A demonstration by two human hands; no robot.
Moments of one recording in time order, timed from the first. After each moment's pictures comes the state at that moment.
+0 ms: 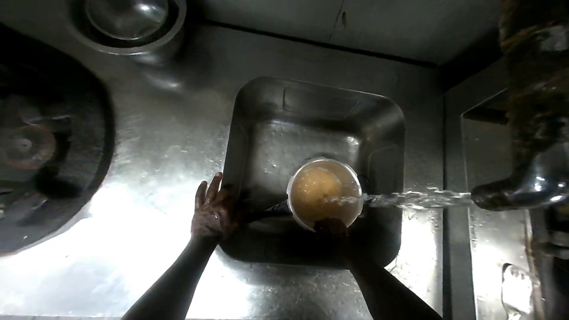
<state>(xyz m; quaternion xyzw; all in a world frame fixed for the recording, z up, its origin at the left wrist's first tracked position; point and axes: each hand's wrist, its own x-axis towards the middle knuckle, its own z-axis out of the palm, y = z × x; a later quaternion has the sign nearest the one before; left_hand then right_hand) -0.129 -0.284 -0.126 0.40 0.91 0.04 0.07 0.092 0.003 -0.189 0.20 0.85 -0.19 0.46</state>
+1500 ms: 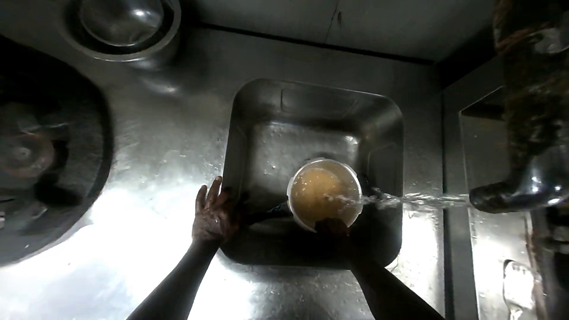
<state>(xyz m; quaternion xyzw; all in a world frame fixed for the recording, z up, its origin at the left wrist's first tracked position) -0.129 -0.283 -0.125 0.40 0.91 0.04 0.08 0.089 -0.004 -0.177 0.18 0.86 -0.15 0.46</state>
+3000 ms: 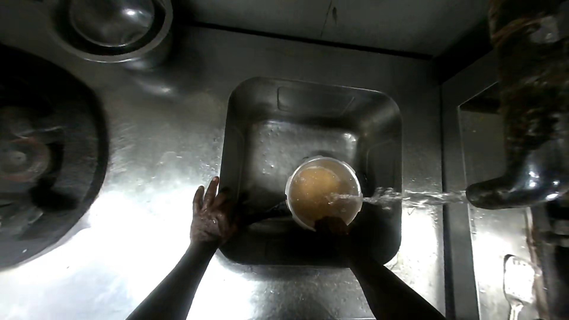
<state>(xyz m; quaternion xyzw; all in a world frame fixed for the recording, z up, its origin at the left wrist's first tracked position) -0.129 -0.284 -0.128 0.40 0.91 0.05 0.06 0.091 -0.004 -0.185 0.17 0.86 -0.14 0.46</state>
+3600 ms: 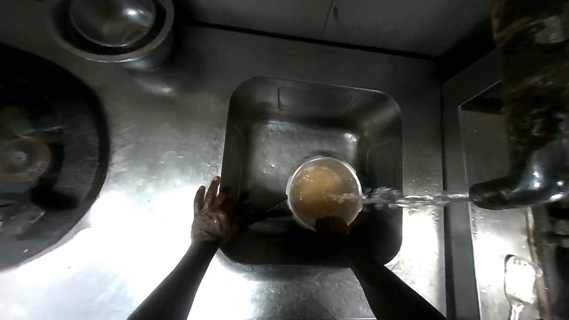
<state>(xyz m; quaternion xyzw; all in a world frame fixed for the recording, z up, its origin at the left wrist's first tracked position) -0.129 -0.282 -0.125 0.40 0.91 0.05 0.07 0.093 -0.004 -0.191 0.19 0.86 -0.15 0.45</state>
